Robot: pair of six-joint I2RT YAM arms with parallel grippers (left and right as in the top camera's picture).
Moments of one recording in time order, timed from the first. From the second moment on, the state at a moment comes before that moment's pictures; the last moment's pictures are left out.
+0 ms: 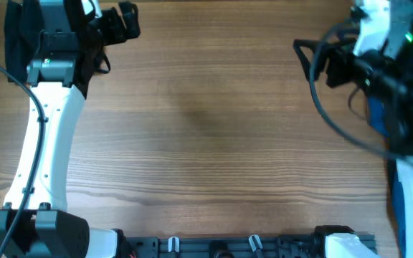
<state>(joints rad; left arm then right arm) -0.03 1.59 1.54 -0.48 0.16 -0.25 0.00 1.21 1.51 -0.75 -0.45 -0.01</state>
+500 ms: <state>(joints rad) -0.05 1.59 1.54 -0.55 0.16 -0.25 0.00 1.08 1.51 -1.07 -0.41 -0.01</state>
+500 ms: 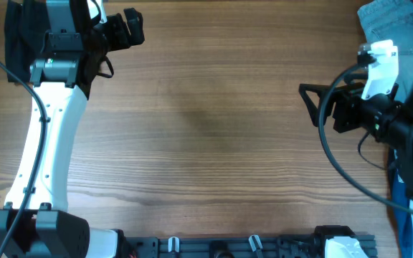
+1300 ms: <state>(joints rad) -0.05 1.59 1.54 -0.55 0.16 -0.25 0.00 0.40 0.26 0.02 -0.36 -0.04</state>
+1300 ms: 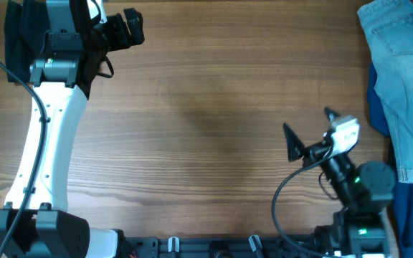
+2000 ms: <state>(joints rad) -0.05 1.59 1.54 -0.55 0.16 -0.25 0.00 0.02 0.01 0.02 -0.30 -0.04</state>
